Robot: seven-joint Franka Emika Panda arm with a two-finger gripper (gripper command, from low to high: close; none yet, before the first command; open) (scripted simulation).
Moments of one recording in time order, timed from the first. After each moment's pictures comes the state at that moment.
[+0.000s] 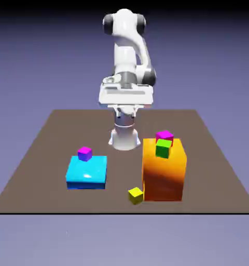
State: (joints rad) arm 0.00 -0.53 0.01 -2.78 0.02 3.00 0.77
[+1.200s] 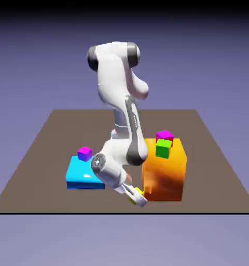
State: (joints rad) arm -0.26 0.60 0.21 -2.14 0.49 2.26 1.30
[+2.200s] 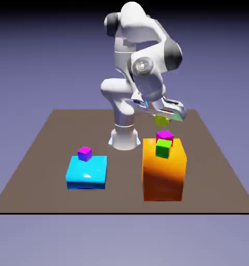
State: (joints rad) arm -0.20 -0.09 0.35 -2.14 0.48 1.57 1.46
